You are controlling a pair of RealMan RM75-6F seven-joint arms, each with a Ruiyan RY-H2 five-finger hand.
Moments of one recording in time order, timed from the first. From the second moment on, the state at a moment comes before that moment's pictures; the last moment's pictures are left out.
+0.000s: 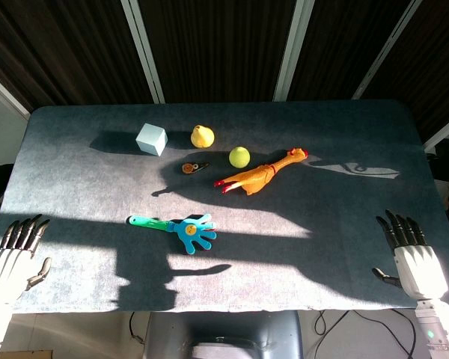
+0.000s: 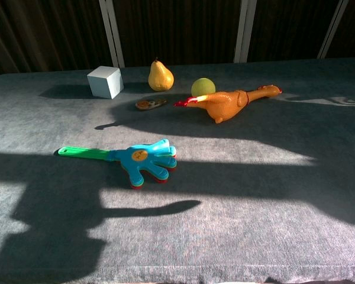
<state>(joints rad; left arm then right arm) -0.13 -1.18 -0.03 -1.51 1.56 1.48 0.06 0.08 -1.14 0.03 -1.62 -1.53 1.46 -0.13</state>
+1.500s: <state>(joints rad) -0.58 -1.63 -0.13 -1.23 1.41 0.94 0.01 0.11 -1.12 0.01 -1.65 -1.52 1.39 -0.10</state>
